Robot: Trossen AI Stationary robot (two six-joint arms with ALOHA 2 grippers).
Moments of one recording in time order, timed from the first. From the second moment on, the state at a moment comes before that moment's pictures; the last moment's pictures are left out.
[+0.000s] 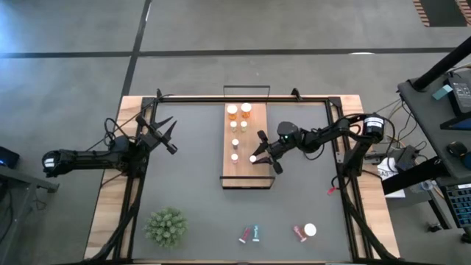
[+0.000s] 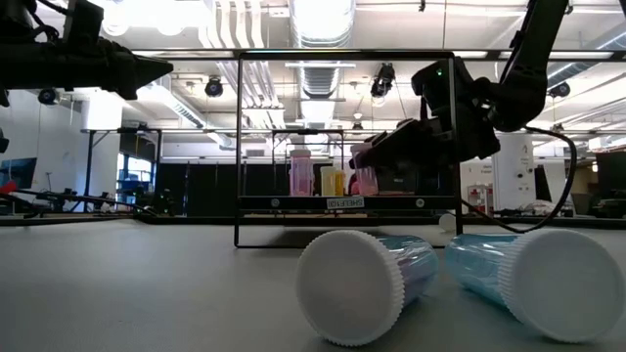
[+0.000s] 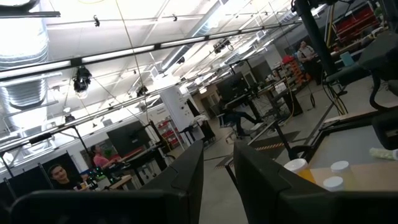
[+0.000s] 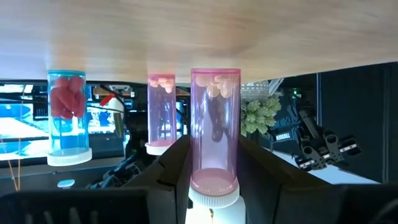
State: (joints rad) left arm 0.12 0.31 0.00 0.64 -0.56 0.71; right arm -0.31 1.74 0.55 0.84 -0.68 2.89
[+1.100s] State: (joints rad) left arm 0.12 0.31 0.00 0.64 -0.56 0.71; right arm -0.31 1.74 0.55 0.81 -0.69 2.88
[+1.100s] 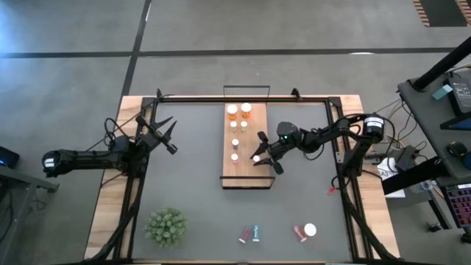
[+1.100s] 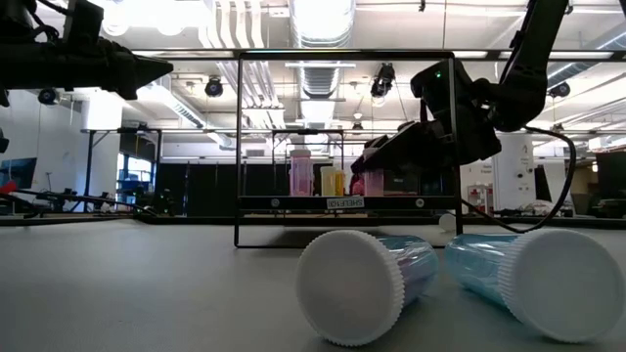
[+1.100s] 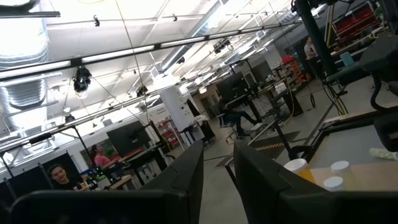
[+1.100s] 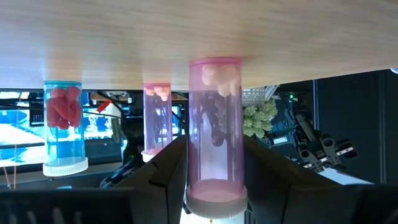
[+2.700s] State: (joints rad) left arm 0.12 0.31 0.00 0.64 -0.56 0.71; right arm -0.33 1.60 0.55 0.60 -0.66 2.74
